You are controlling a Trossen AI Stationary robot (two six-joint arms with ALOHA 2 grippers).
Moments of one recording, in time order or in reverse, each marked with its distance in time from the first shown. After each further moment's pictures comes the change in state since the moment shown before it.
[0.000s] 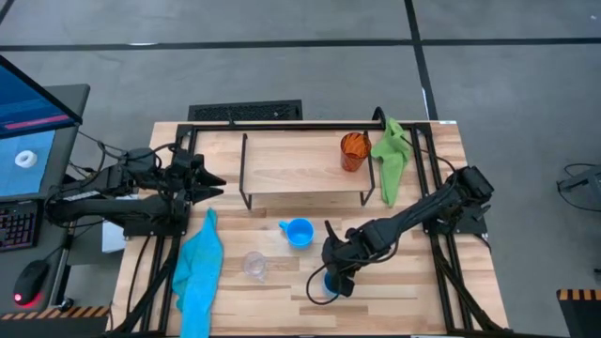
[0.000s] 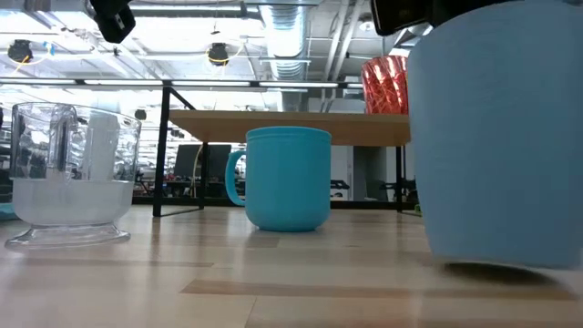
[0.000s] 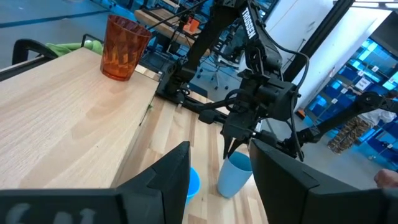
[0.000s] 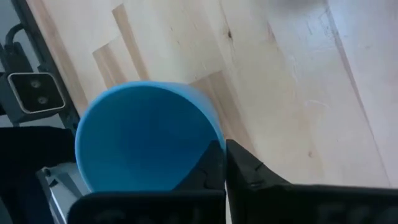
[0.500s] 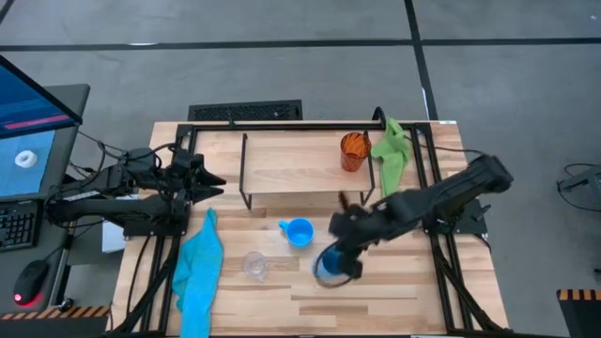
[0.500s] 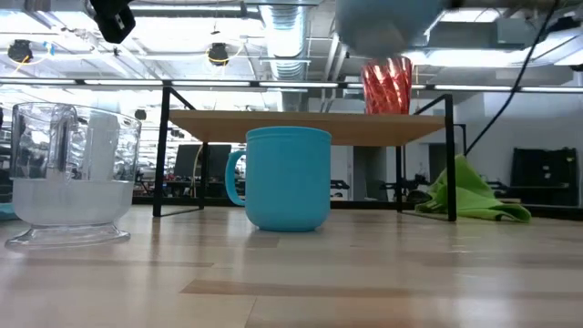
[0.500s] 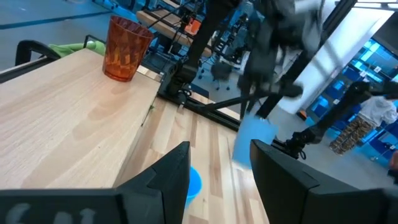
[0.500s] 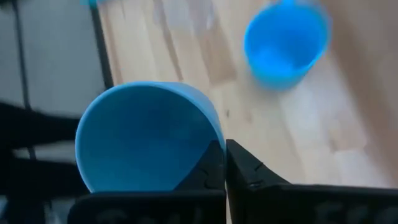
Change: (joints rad) left arm 0.000 0.000 0.000 0.000 -0.009 0.001; right arm -0.058 -0.236 0.151 -0.132 0.152 -0.134
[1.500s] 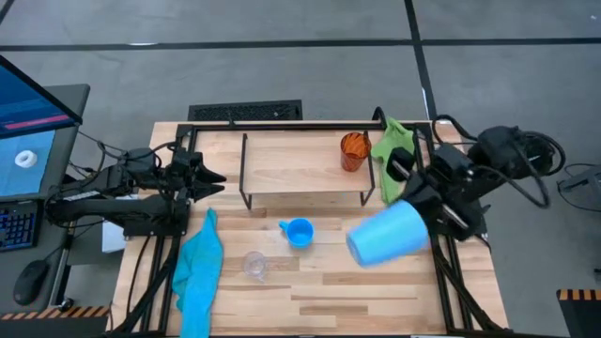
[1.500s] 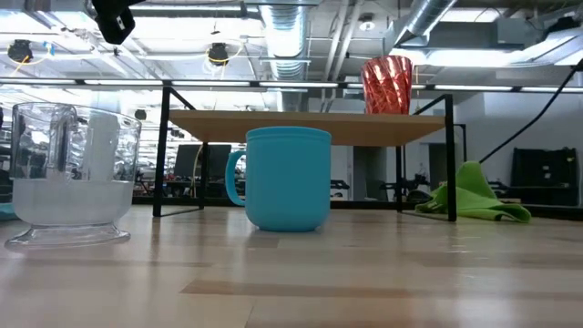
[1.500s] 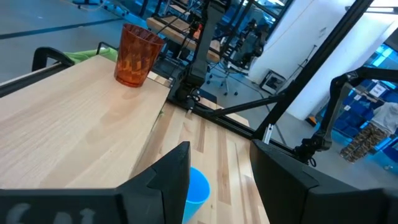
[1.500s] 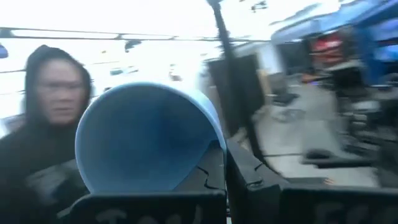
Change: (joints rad) left arm 0.000 0.000 0.000 0.003 -0.044 0.003; right arm 0.014 -0.453 0.000 0.740 -0.192 -0.408
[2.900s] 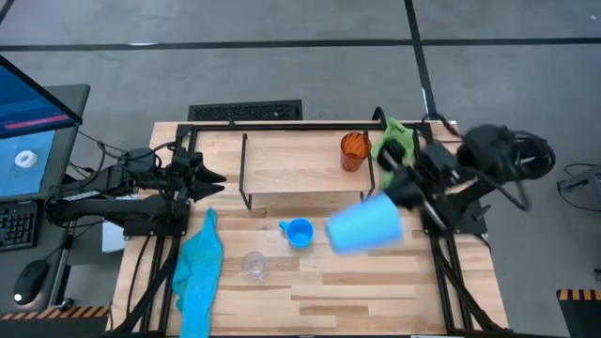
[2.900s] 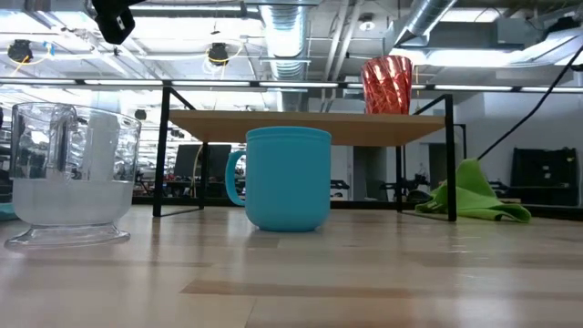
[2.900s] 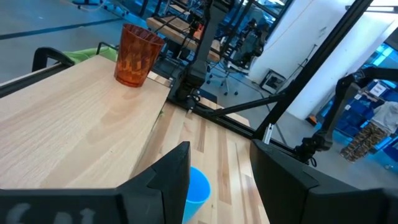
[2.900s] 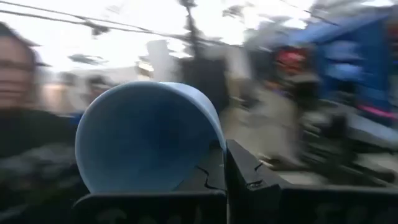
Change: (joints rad) left arm 0.000 0.000 0.000 -0.001 0.000 0.003; right arm -0.084 0.077 0.084 -0.073 0.078 -0.119
